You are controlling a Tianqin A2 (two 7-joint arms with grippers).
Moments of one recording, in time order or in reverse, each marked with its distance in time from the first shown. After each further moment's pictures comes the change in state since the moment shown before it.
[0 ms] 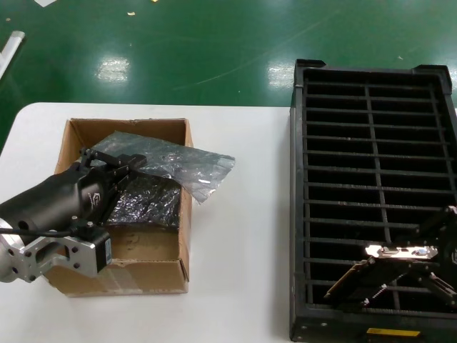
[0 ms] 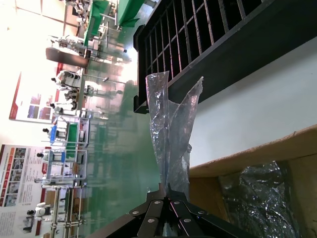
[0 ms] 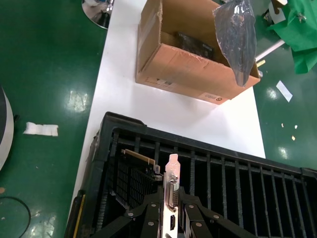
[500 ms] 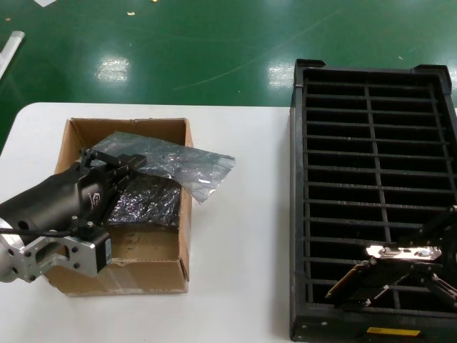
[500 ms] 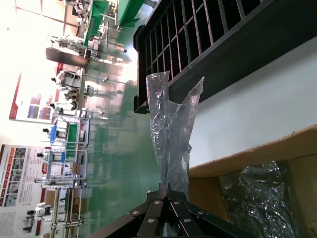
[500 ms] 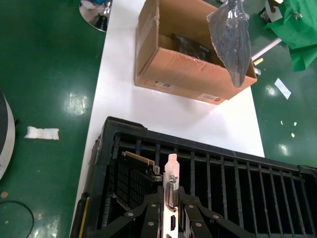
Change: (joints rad) left arm 0.000 0.000 0.000 0.000 0.000 0.000 0.000; right arm -0.005 0.017 0.025 0.032 0.017 -0.006 0.044
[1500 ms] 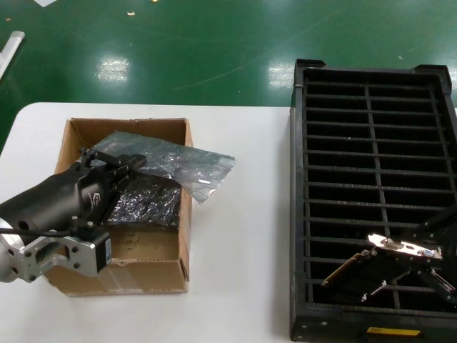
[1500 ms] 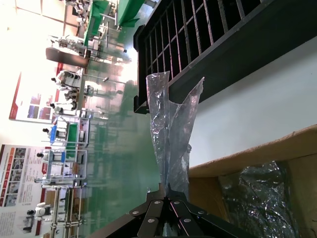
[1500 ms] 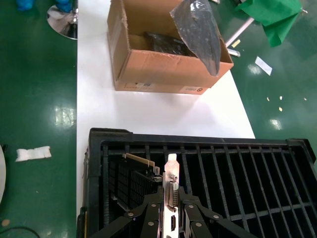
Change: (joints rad) left arm 0.000 0.000 0.000 0.000 0.000 0.000 0.000; right arm -0.026 -0.009 0.032 0.054 -0.062 -0.002 0.234
